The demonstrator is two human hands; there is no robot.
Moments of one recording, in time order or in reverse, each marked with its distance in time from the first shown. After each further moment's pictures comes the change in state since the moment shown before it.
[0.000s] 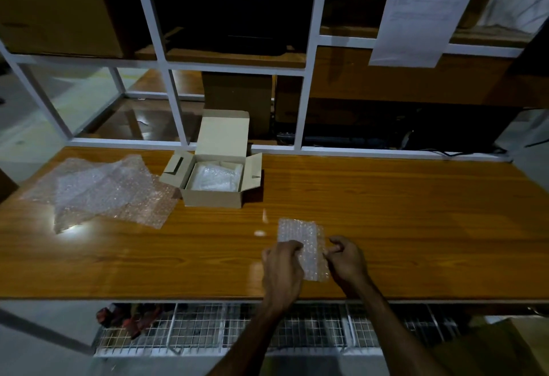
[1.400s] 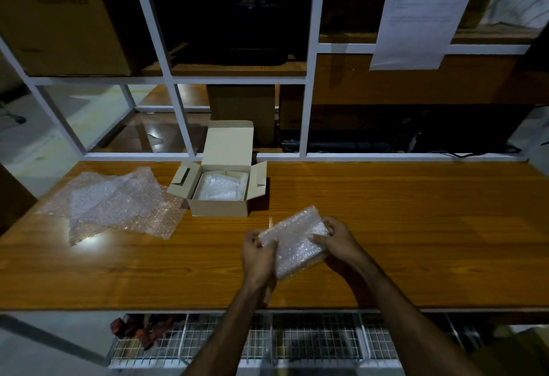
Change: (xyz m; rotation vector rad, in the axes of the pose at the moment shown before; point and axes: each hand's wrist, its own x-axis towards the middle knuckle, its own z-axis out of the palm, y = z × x) left_hand 0.033 0.008 -0.075 -0.715 0.099 -0.477; right_hand 0.016 -0.071 -0.009 0.183 -0.372 -0.130
